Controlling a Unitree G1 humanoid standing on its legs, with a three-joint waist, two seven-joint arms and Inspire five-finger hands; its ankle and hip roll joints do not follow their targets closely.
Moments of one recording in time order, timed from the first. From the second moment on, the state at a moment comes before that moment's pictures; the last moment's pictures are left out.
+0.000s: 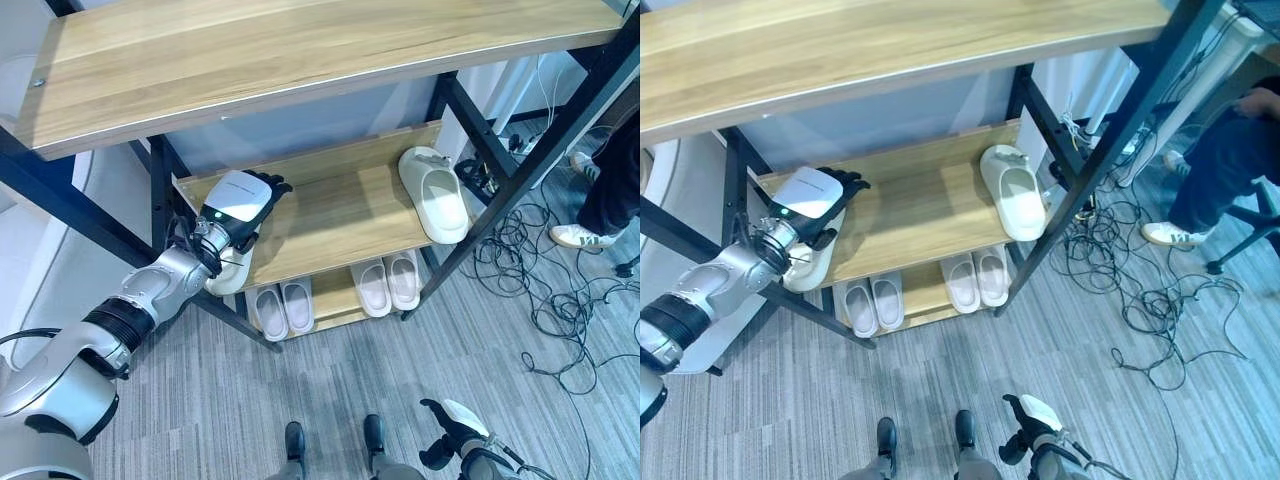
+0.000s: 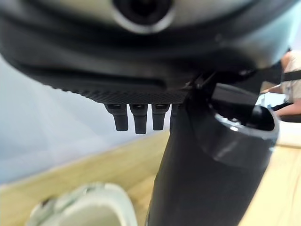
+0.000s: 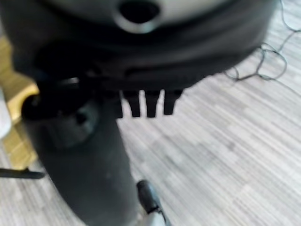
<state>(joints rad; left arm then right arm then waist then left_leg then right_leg) -0.88 0.84 -0.81 0.54 0.61 -0.13 0.32 -0.04 -0.42 0.49 0.98 -0.41 -0.10 -0.24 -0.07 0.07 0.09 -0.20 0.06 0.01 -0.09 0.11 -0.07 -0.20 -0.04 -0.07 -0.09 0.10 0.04</state>
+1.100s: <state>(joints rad) -1.00 0.93 -1.02 0.54 0.79 -0.15 0.29 -0.05 -0.42 0.49 0.98 -0.41 -0.12 -0.24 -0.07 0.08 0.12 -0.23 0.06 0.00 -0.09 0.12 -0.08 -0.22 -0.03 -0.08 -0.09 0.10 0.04</state>
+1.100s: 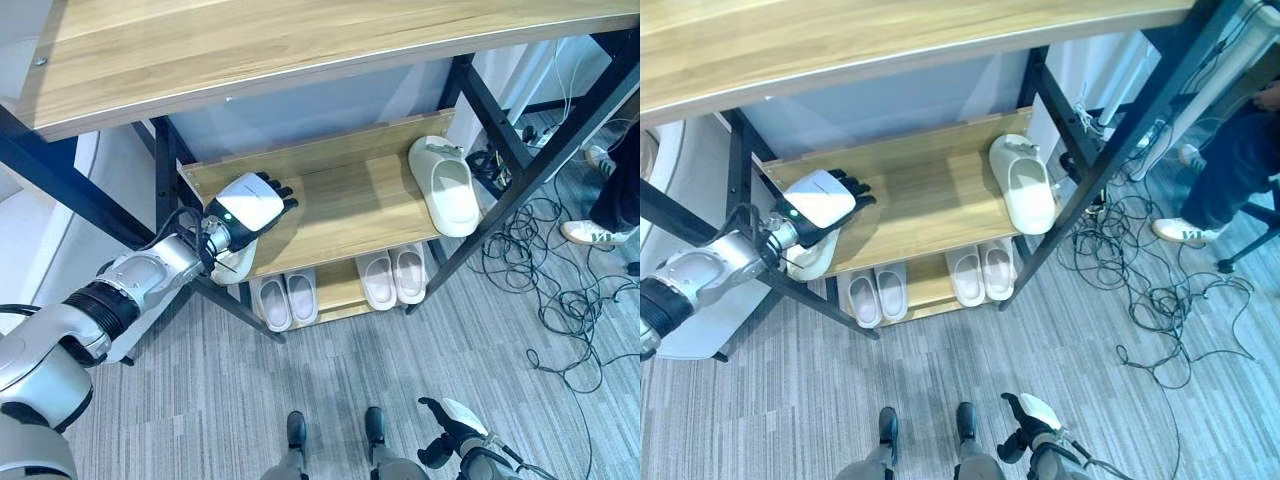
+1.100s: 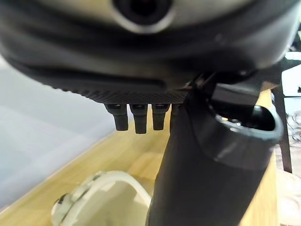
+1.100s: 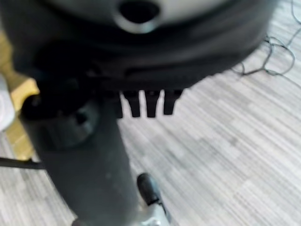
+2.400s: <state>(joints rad) -1.00 0.87 -0.89 0.44 0.71 -0.15 0.29 -0.06 -0.42 0.52 0.97 -0.40 -0.11 -0.24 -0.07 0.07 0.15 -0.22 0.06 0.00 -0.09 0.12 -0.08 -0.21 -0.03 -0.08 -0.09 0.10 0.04</state>
